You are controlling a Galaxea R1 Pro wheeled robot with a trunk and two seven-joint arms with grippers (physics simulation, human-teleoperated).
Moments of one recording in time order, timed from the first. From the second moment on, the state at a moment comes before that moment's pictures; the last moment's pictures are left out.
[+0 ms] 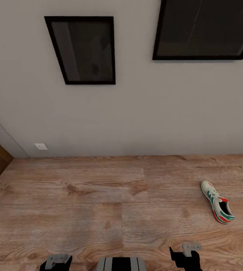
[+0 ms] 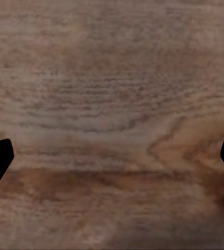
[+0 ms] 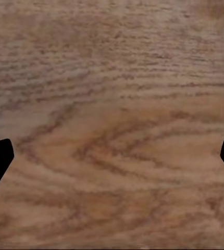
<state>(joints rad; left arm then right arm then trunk) -0.33 0.07 0.48 -0.23 -0.32 -0.41 -0.25 -0.46 -0.08 -0.20 -0.07 0.21 -0.43 -0.01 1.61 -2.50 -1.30</state>
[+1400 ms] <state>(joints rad) -0.33 0.07 0.48 -0.23 -0.32 -0.41 -0.25 -0.46 -0.08 -0.20 -0.07 0.21 -0.43 -0.01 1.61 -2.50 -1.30</state>
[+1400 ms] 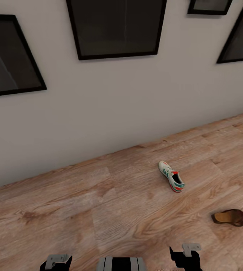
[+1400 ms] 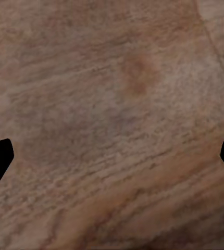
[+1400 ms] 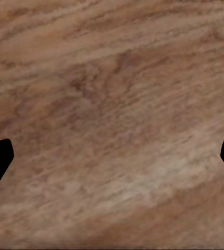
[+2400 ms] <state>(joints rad) -0.33 0.07 0.48 -0.23 -0.32 -0.41 -0.25 -0.46 -0.08 -0.20 -0.07 0.21 -0.43 -0.01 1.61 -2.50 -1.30</state>
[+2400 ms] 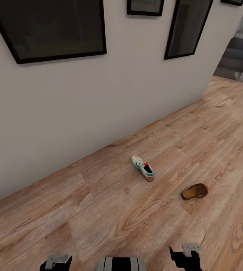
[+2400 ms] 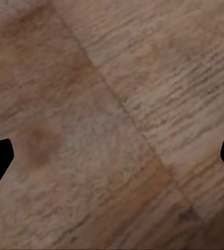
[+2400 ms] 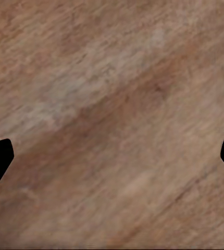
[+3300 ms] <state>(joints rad) -0.33 0.07 0.48 -0.23 -0.32 -0.41 -0.25 -0.46 -0.08 -0.20 -0.07 0.21 -0.43 -0.01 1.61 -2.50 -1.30</state>
